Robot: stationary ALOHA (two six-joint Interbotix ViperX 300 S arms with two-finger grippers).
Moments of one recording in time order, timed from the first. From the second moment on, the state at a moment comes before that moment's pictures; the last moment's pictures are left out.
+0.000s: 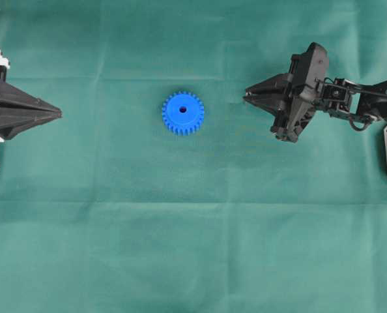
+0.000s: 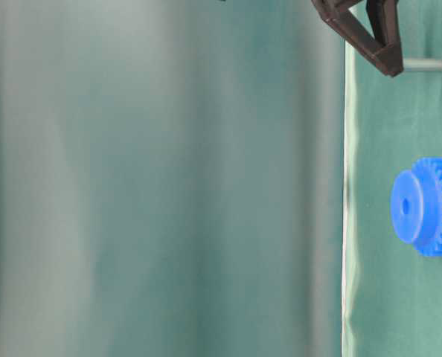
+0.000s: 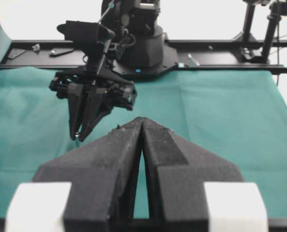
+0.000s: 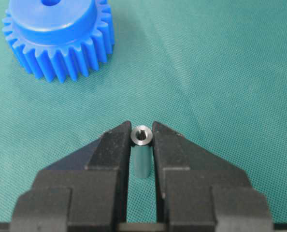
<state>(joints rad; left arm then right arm) -0.01 -0.96 1.18 0.01 -0.21 0.00 -0.25 0.07 1.12 0.07 -0.74 -0.01</state>
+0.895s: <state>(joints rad) -0.01 -0.97 1.18 0.01 -0.20 0.00 -0.25 -0.23 1.08 0.07 -0.42 -0.01</state>
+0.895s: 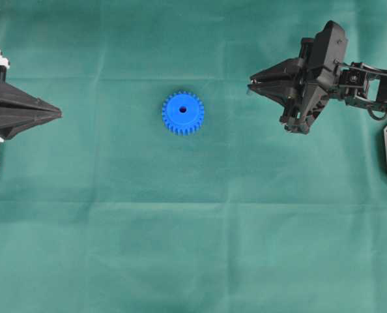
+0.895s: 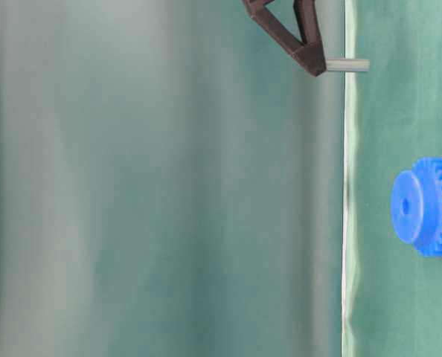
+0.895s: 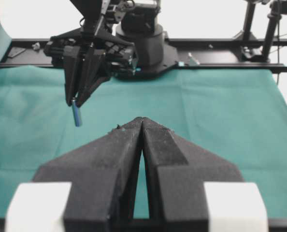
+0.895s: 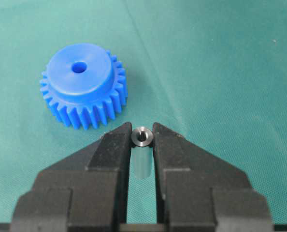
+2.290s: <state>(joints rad) -0.01 -0.97 1.18 0.01 -0.20 0.00 -0.15 0.09 0.69 0.07 -0.37 -0.01</state>
